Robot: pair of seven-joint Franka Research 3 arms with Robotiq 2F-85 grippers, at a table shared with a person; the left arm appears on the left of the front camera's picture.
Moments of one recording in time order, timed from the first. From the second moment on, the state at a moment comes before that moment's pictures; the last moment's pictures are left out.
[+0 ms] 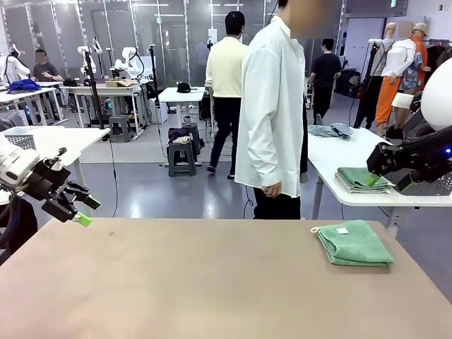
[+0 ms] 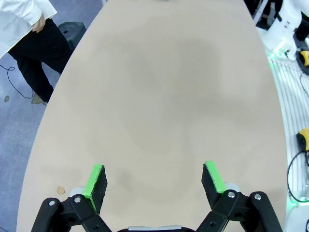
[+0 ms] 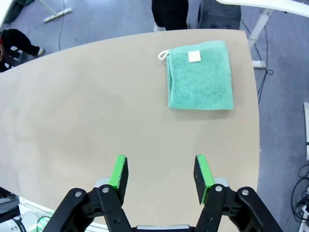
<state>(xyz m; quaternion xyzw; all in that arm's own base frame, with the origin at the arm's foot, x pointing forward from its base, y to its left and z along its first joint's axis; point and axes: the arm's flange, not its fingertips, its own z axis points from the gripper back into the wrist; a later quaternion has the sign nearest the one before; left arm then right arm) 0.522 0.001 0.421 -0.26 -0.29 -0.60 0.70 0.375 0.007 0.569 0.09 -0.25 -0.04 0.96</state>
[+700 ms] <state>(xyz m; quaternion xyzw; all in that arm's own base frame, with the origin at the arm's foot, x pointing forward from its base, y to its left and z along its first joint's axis) 0.522 0.001 0.421 -0.26 -0.29 -0.60 0.70 0.375 0.007 0.569 0.09 -0.25 -0.04 0.96</state>
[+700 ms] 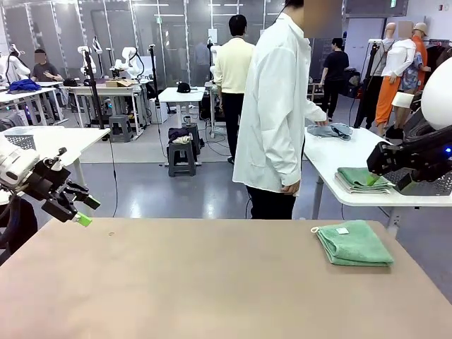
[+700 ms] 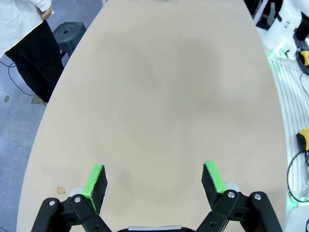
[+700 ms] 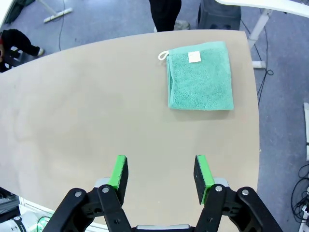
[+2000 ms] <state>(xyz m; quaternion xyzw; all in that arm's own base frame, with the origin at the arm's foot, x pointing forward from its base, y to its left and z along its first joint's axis) 0.522 0.001 0.421 -0.26 -0.29 -0.60 0.70 0.375 0.007 0.570 0.09 -0.25 -0.04 0.96</state>
